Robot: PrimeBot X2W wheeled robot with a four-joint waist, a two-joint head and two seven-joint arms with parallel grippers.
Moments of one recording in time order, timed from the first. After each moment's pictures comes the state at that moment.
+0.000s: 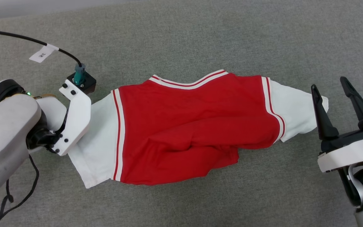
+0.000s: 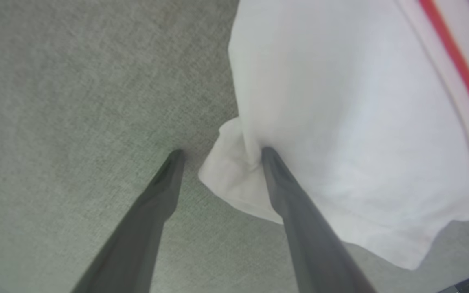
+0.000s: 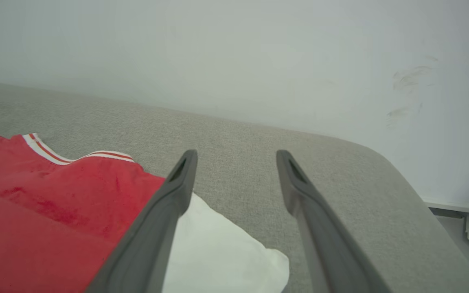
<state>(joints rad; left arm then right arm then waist) -1.08 0.81 -1.19 0.35 -0.91 -0.13 0.95 -0.28 -0.28 0.07 0.07 0.16 0.13 -0.18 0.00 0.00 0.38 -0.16</state>
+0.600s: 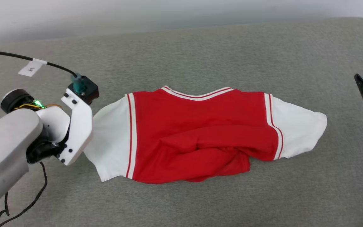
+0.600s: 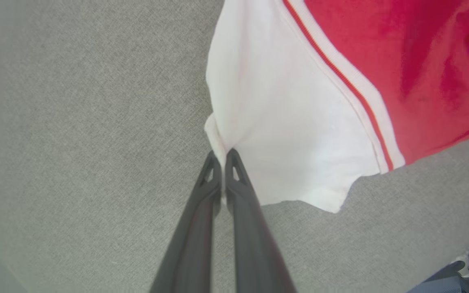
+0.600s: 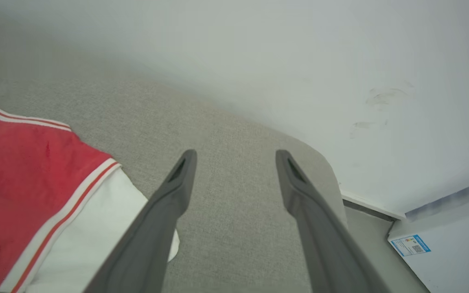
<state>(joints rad) -1.04 0.84 -1.24 0.30 -0.99 -0.13 0.69 -0.42 -0.65 0.17 0.12 0.32 0.13 0.17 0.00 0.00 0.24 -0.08</state>
